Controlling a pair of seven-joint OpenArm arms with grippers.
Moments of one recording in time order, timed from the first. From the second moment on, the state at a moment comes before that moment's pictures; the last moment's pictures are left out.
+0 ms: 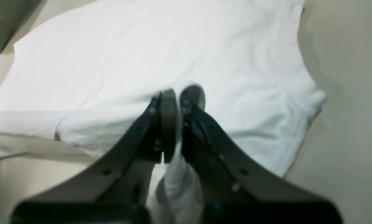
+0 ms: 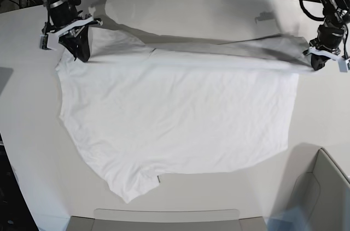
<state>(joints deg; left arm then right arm) 18.7 -16.8 -42.1 99.7 -39.9 -14.7 51.1 -37.0 18.9 12.7 116.2 37.6 9.2 -18.6</state>
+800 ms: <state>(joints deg) -1.7 -13.5 -32.8 88.5 -20.6 -14.8 54.8 -12.4 18.6 8.2 102.8 24.4 9.3 -35.3</state>
